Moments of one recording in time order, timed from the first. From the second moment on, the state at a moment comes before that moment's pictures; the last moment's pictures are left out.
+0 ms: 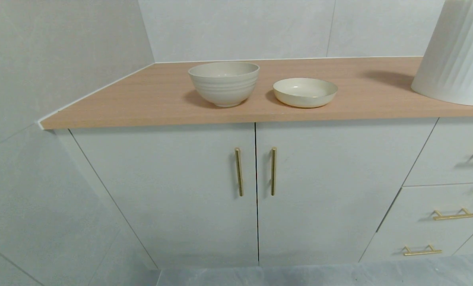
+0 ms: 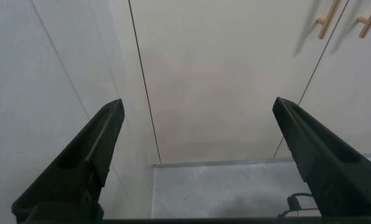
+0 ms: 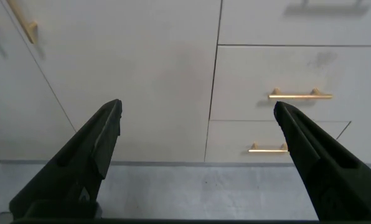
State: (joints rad) left arm 0.00 0.00 0.00 0.00 -0.02 0.01; right arm 0.00 0.00 -0.01 0.00 0.04 -0.03
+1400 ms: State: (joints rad) left arm 0.00 0.00 0.00 0.00 -0.02 0.01; right arm 0.35 1.08 -0.40 -0.37 0.44 0.04
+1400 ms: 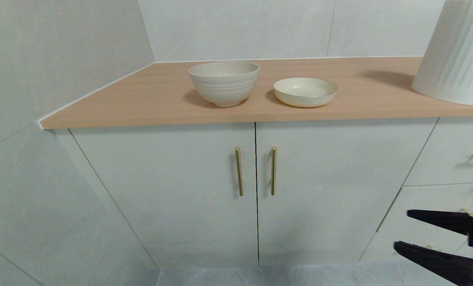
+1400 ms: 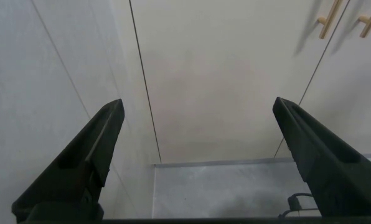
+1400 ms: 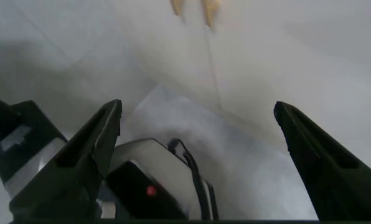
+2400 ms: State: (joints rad) left arm 0.00 0.00 0.00 0.00 -0.02 0.01; right arm 0.48 1.50 -0.65 -0.53 0.44 0.04
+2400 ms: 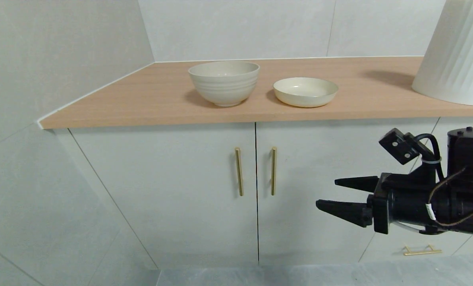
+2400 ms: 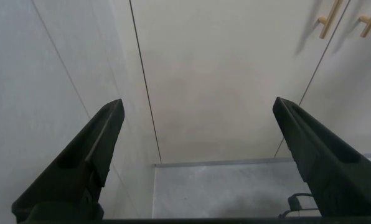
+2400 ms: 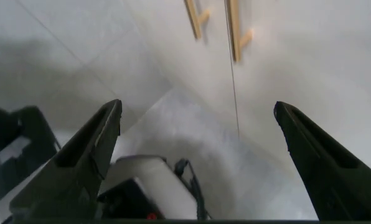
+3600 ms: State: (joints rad) left arm 0.00 0.00 0.00 0.00 -0.02 0.01; right arm 0.58 1.91 -0.83 -0.91 0.41 0.28
